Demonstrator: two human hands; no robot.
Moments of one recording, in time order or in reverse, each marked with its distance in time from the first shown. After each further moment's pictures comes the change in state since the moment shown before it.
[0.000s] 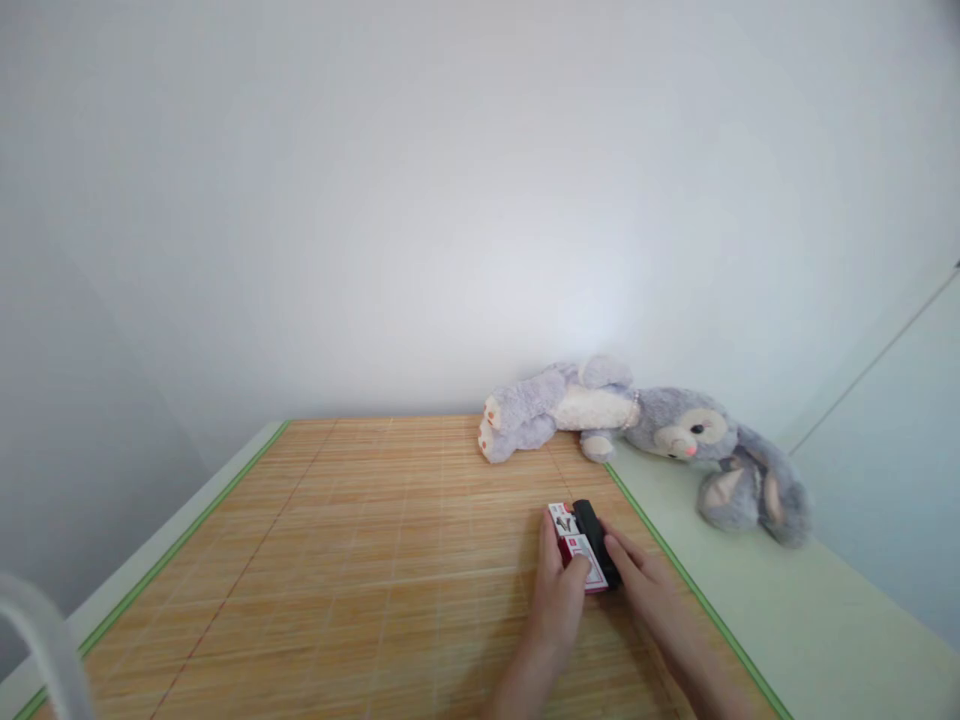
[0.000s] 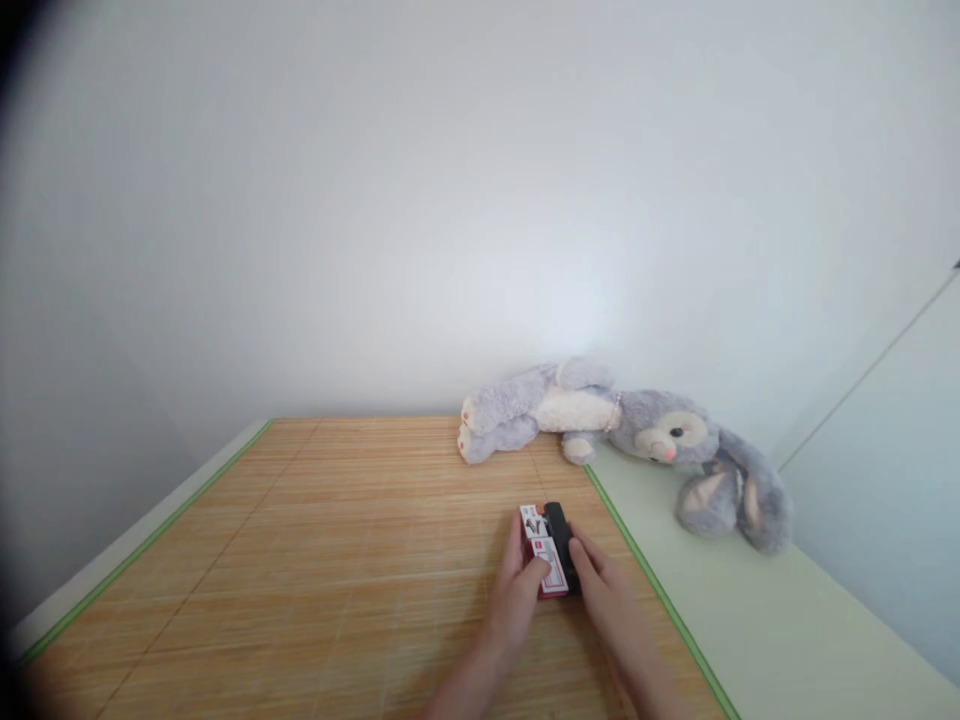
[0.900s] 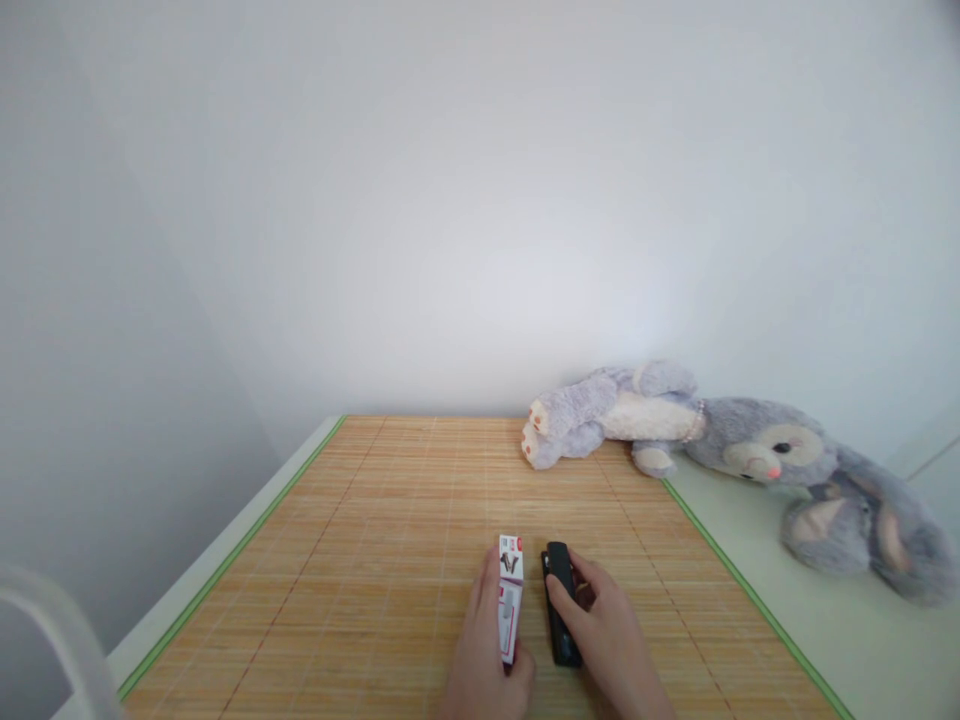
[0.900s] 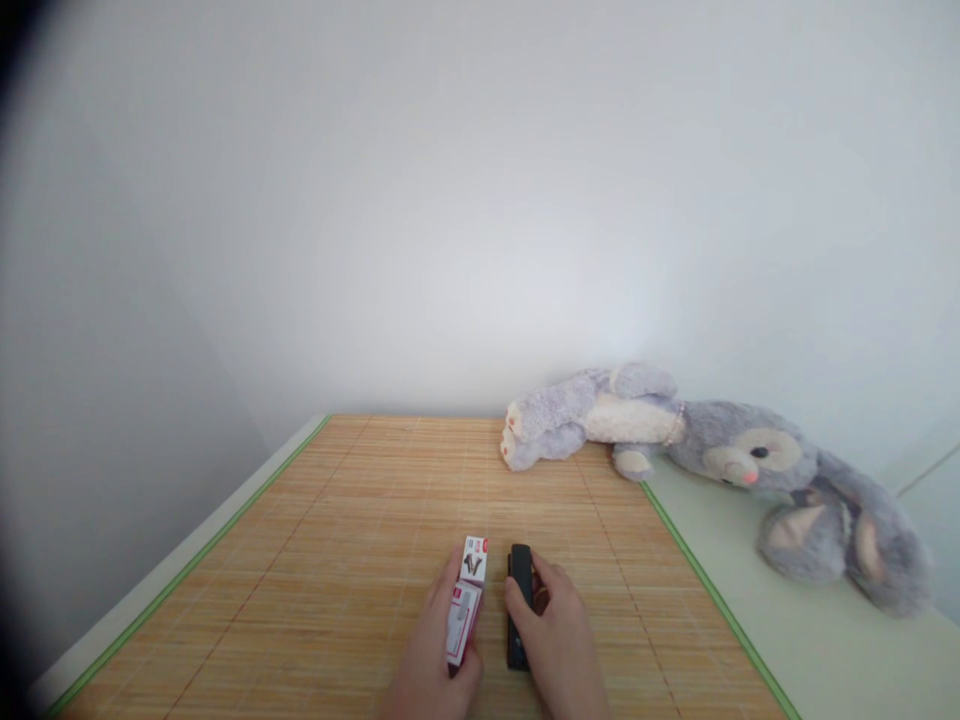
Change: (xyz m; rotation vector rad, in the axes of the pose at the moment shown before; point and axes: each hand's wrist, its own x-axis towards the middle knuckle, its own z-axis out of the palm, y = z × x) left_hand -0.089 0.008 -0.148 0.831 0.258 0.172; right_hand -0.055 -0.055 0.126 -0.213 -0.155 -0.117
